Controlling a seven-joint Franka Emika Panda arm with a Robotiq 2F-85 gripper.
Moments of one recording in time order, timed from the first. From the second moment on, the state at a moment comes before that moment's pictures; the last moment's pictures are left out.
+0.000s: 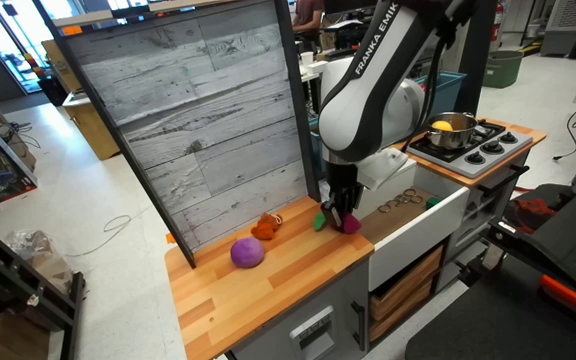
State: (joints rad) arm 0.07 1.17 0.19 -1.54 -0.09 2.66 -0.17
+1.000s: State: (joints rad) arm 0.07 1.12 0.12 -1.60 -0.09 2.65 -0.14
